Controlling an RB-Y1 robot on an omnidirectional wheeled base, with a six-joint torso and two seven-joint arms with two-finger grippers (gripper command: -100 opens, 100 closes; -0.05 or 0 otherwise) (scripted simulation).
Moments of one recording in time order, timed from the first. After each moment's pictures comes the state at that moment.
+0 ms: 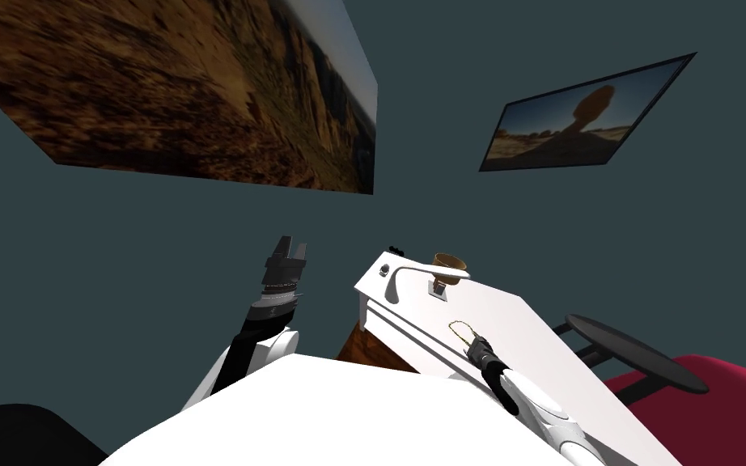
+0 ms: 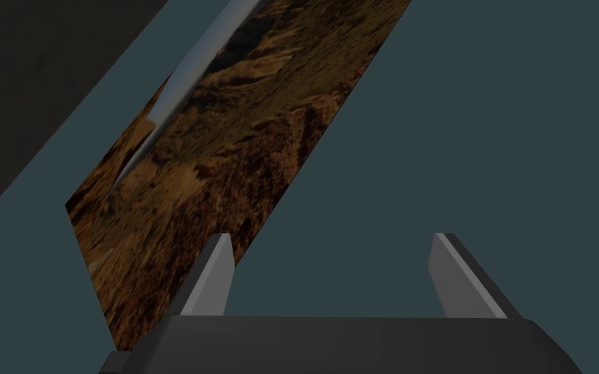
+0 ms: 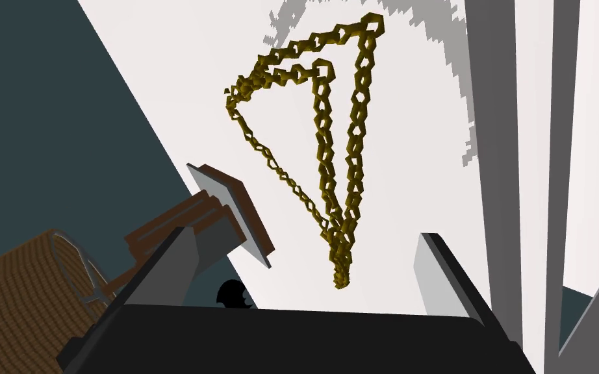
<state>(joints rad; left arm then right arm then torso) 0.51 -0.01 0.01 -2.38 -0.04 -0.51 -0.07 0.07 -0.64 0.20 -0.89 0.96 0.02 0.97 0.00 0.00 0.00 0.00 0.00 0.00</state>
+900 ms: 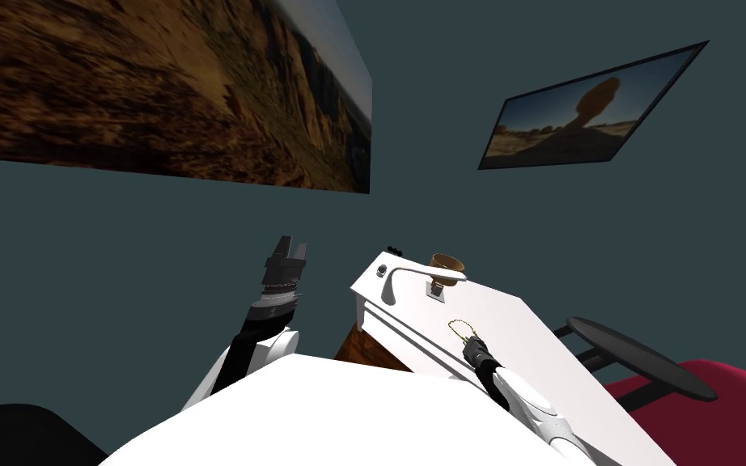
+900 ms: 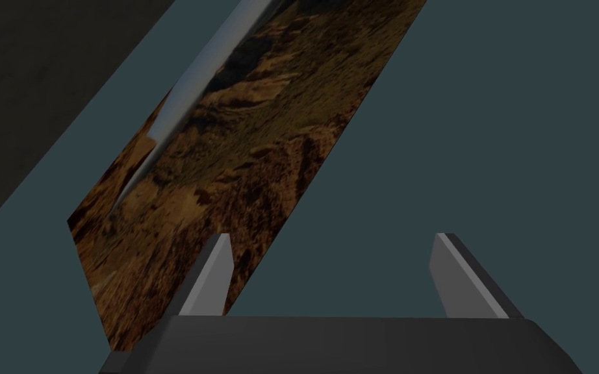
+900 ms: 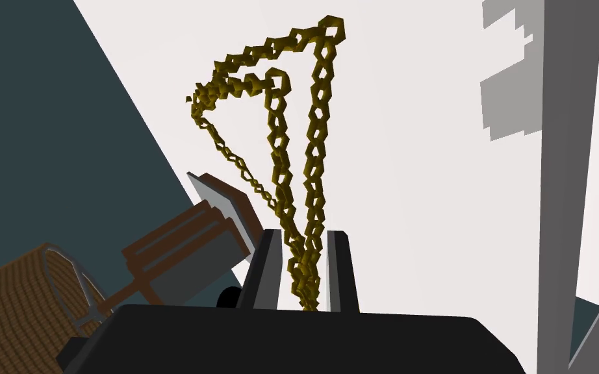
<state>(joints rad) 0.51 -0.01 0.01 -2.38 -0.04 -0.51 -0.07 0.06 -0.61 0.21 -0.90 0.96 0.05 0.98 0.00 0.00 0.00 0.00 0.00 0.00</state>
